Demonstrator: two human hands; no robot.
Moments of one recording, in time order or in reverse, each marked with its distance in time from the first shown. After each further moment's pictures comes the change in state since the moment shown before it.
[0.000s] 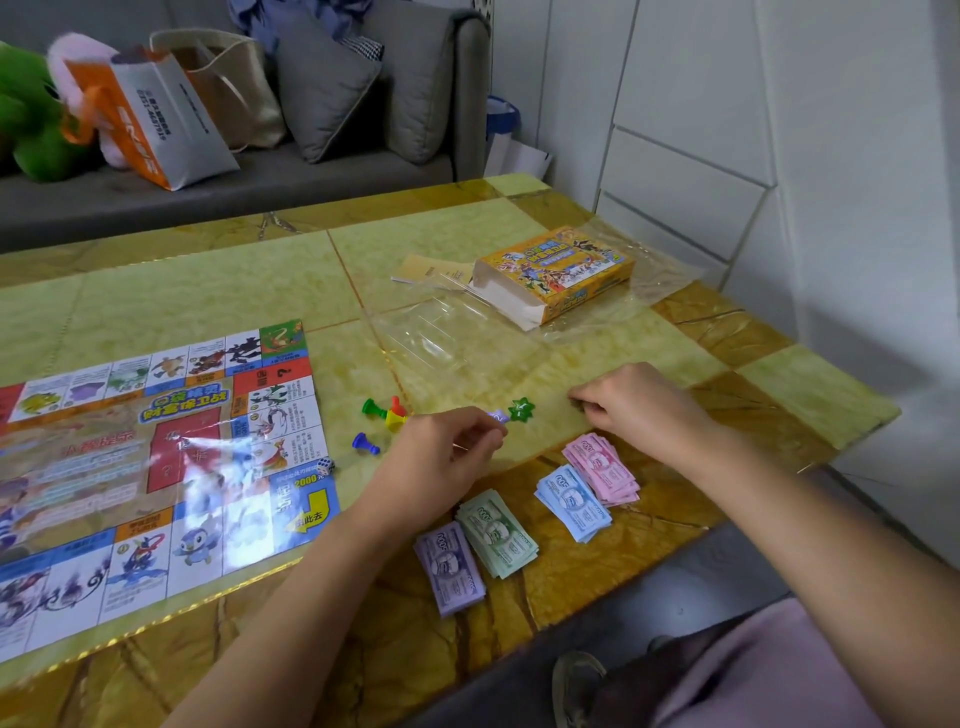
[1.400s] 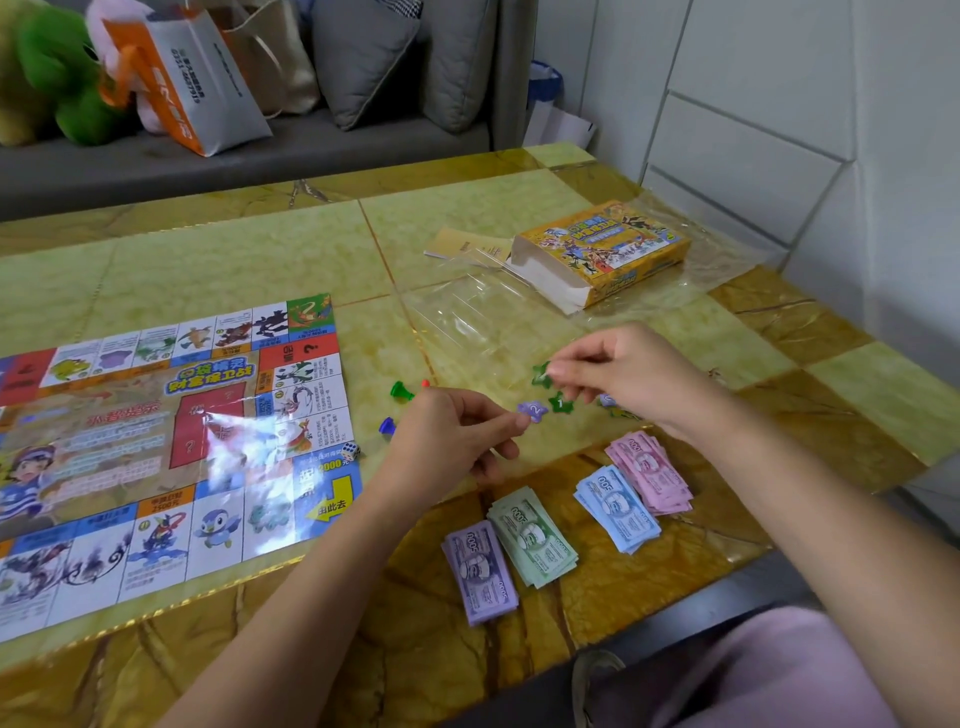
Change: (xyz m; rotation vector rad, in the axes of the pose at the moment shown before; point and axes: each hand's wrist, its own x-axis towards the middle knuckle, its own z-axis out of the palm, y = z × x) left_hand 0.007 0.002 -0.012 -0.431 0.008 -0.417; right_hand 0.028 -0.052 -0.029 1.095 -0.063 0.239
